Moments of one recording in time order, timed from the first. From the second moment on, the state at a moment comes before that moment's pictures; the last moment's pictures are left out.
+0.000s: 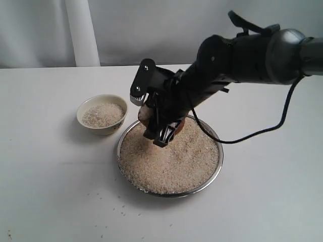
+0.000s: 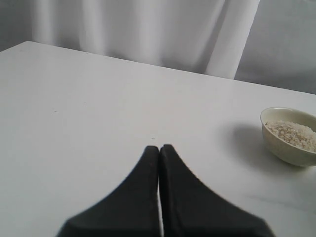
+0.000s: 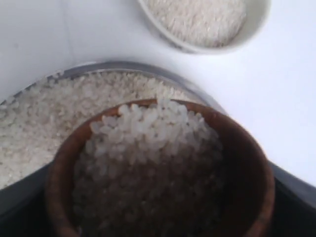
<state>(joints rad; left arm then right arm) 0.12 -0.01 0.00 0.20 0.34 -0.34 0.59 1.94 -1.36 0.38 0.55 -1.06</state>
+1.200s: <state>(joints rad) 0.12 -0.01 0.00 0.20 0.34 -0.34 0.74 2.35 -2.15 0.04 0.69 -0.73</state>
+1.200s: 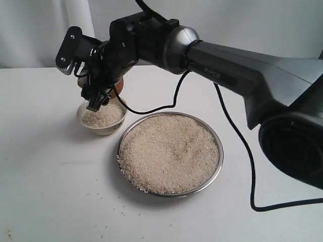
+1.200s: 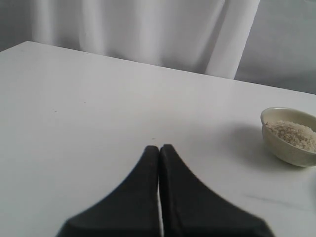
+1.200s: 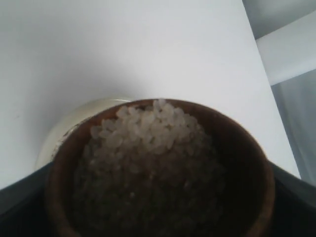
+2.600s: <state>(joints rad) 0.12 -0.01 0.00 0.20 0.34 -0.34 0.79 2.49 -2.22 -0.68 0.67 -0.73</state>
